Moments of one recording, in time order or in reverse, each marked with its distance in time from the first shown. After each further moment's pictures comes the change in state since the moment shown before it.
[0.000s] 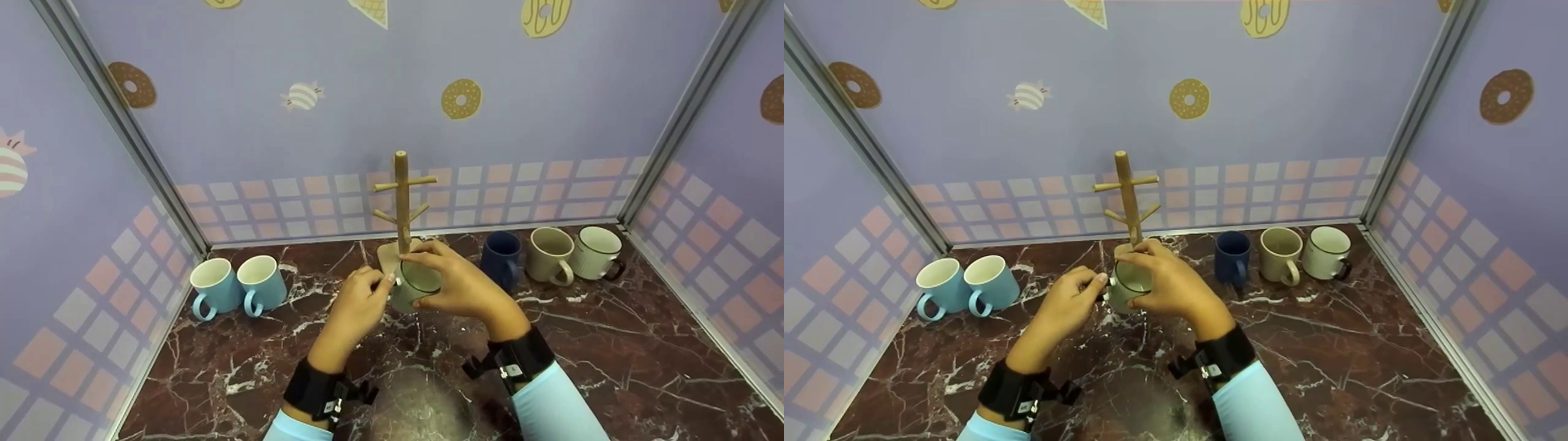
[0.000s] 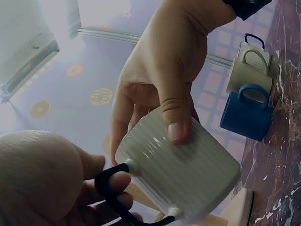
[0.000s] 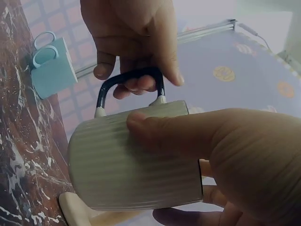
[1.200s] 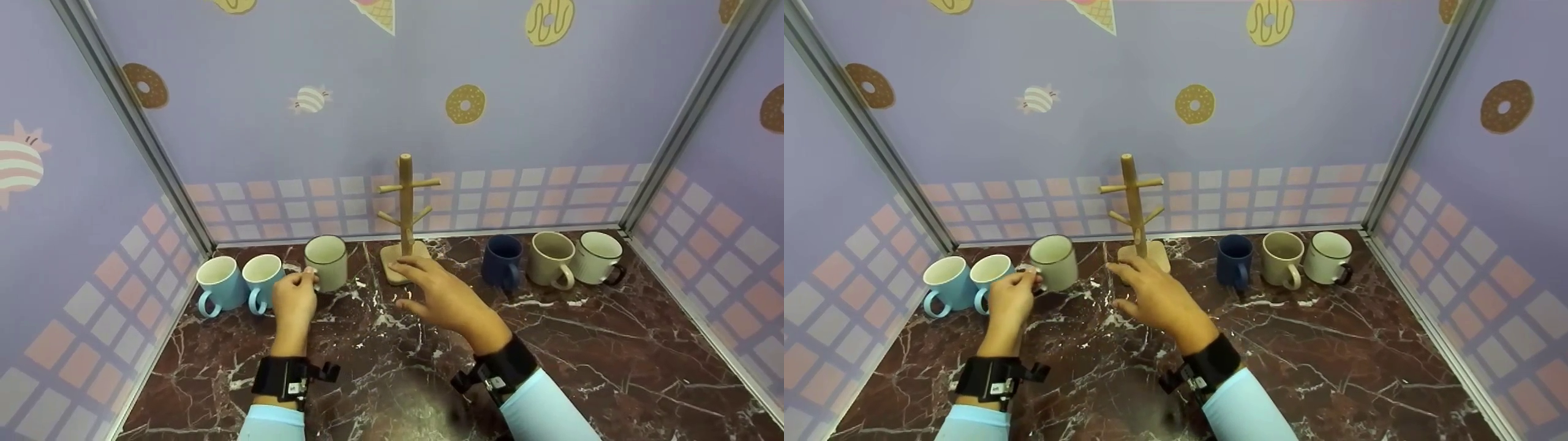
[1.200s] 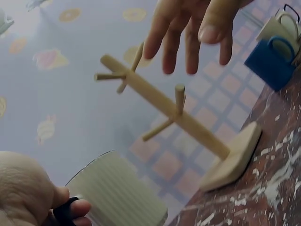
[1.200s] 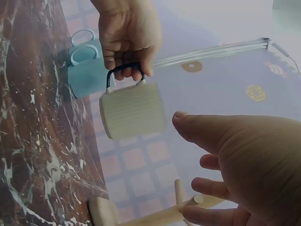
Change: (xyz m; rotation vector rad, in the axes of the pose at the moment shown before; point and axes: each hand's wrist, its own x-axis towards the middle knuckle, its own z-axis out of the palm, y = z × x) left_hand 0.019 -0.149 -0.036 -0.209 0.573 -0.329; right_hand 0.003 -0.018 0.034 -0.205 0.008 -0.026
